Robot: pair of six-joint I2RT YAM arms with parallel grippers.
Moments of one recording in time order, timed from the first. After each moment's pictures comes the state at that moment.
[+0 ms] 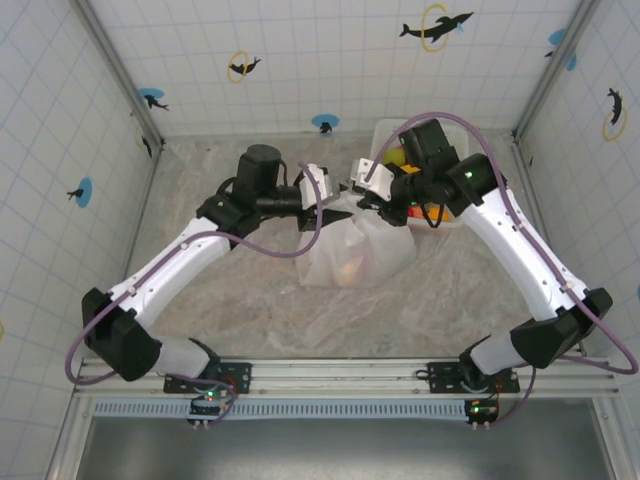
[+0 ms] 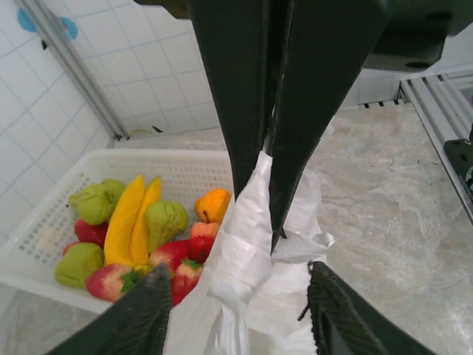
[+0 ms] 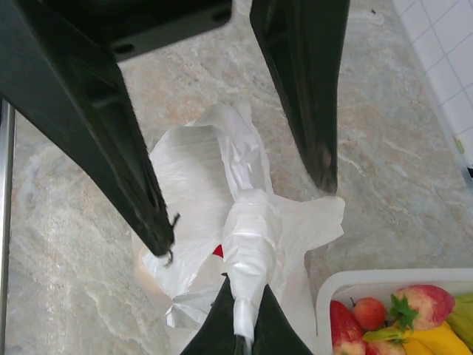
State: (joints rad) left arm -0.64 1.37 1.26 -0.31 0.70 0.58; right arm 0.60 1.45 1.67 -1.08 -0.43 -0.74
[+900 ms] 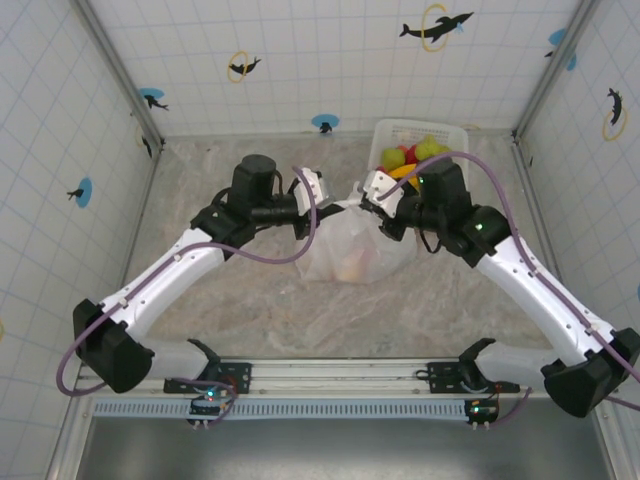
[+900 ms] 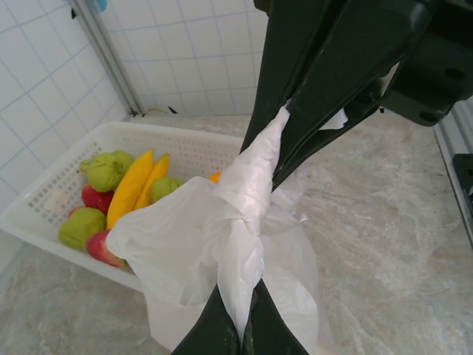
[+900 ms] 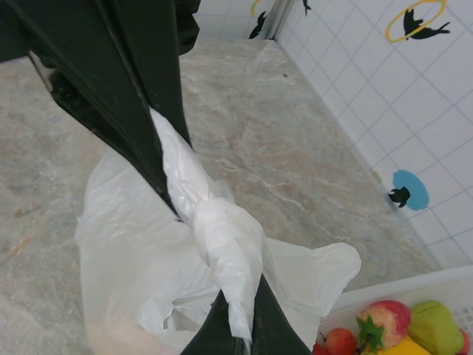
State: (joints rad) left arm -0.65 1.32 1.20 -0.31 0.67 0.46; right arm 0.64 1.17 1.21 -0.55 -0.30 -0.54
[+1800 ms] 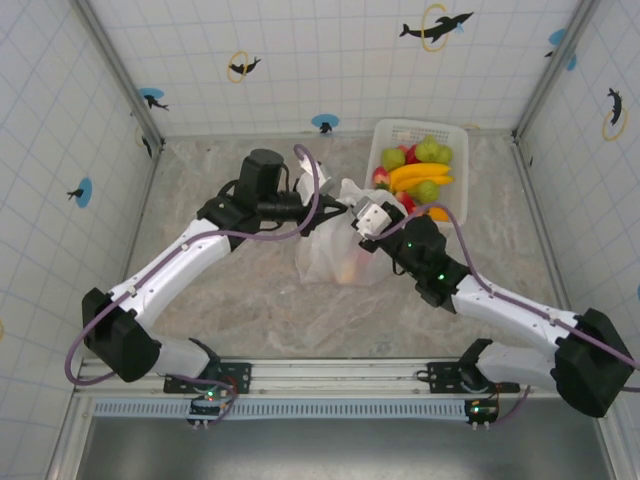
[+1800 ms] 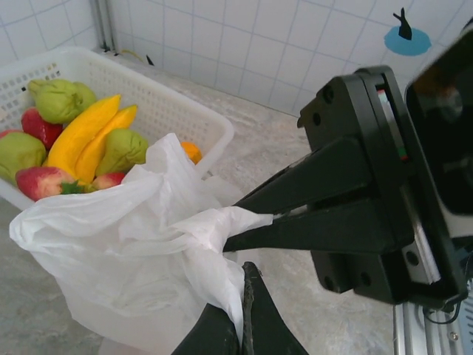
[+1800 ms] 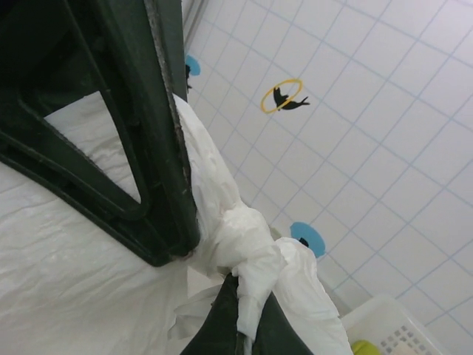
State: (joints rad) left arm -0.64 1.38 1.26 -0.38 0.68 0.15; right arm 0.81 1.16 0.63 0.50 0.12 -0.51
